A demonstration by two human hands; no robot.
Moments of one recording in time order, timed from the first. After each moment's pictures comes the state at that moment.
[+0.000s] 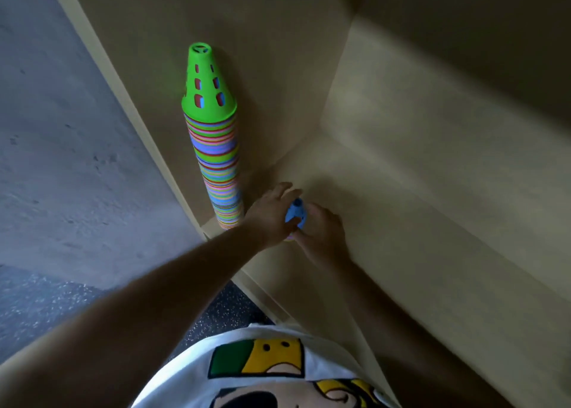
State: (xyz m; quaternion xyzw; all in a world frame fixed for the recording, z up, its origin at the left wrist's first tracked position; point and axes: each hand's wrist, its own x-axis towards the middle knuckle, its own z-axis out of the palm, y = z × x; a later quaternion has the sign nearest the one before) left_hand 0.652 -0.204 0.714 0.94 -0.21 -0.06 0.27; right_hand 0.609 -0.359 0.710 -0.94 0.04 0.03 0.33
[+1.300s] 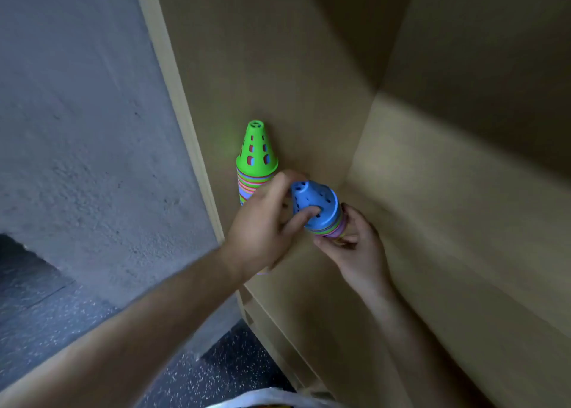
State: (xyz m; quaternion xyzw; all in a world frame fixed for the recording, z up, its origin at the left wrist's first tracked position) left_hand 0.598 -0.157 0.885 0.86 -0.19 0.21 0.43; right_hand 0.610 -0.347 0.806 -0.78 -0.01 -0.07 0.62
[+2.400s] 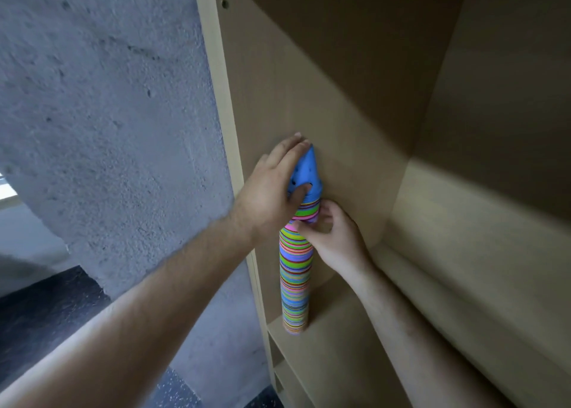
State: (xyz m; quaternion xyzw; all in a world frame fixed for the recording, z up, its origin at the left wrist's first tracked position) left_hand 0.675 -0.093 0.993 0.91 -0.19 0.30 0.23; right_hand 0.692 -0.248 0.903 -0.80 -0.11 -0.07 0.58
